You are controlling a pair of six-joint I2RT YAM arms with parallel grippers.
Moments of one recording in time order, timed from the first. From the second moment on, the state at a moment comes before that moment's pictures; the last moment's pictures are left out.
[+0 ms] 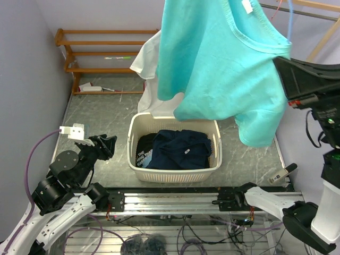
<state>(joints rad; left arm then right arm) -0.74 0.29 0.81 -0.63 -0.43 -0.35 0.43 1.03 2.02 -0.40 -0.26 0.35</state>
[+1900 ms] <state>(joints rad) -0.74 0.94 1.24 -0.20 0.50 -0.04 0.43 0.78 1.42 -0.87 -0.82 0.10</state>
